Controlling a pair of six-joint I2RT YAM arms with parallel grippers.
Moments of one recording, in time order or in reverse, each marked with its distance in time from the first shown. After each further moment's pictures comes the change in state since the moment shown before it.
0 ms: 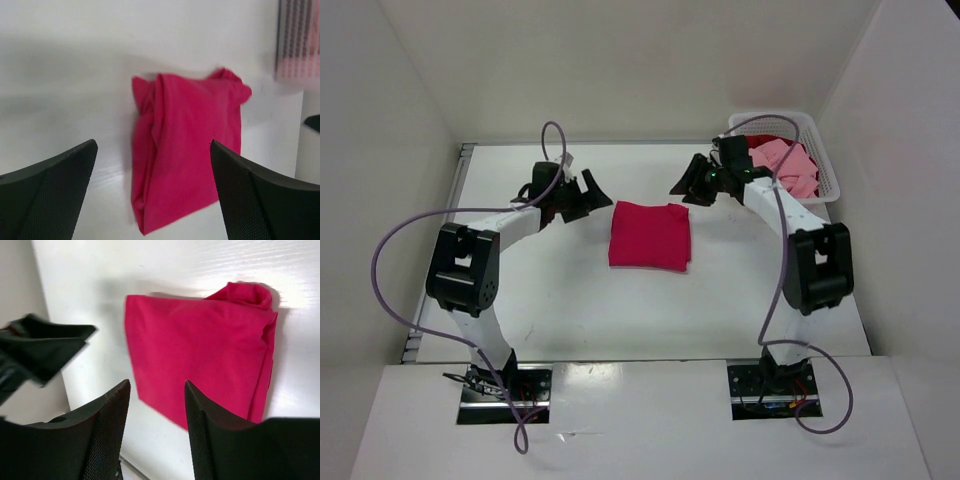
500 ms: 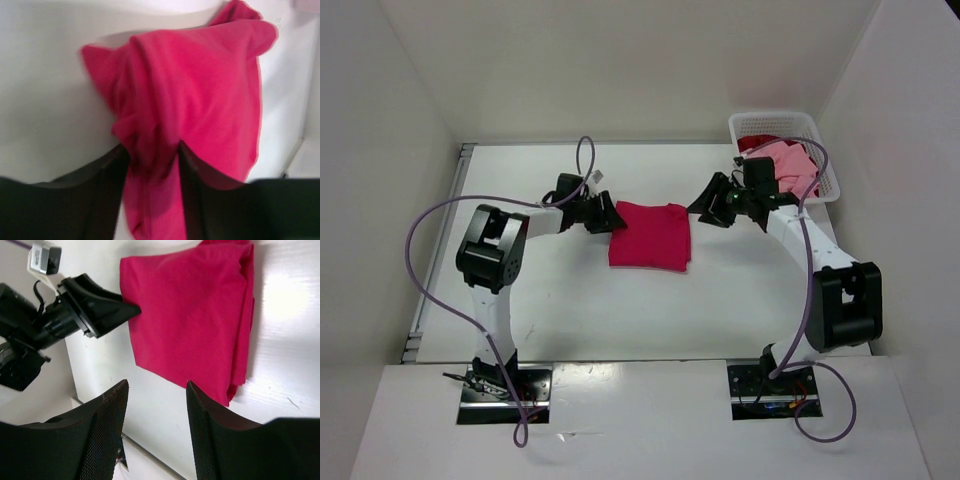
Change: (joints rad) left arm -0.072 0.208 0.037 0.053 0.206 0.107; right arm -0.077 -0.343 -0.317 0.033 -0.071 0.006
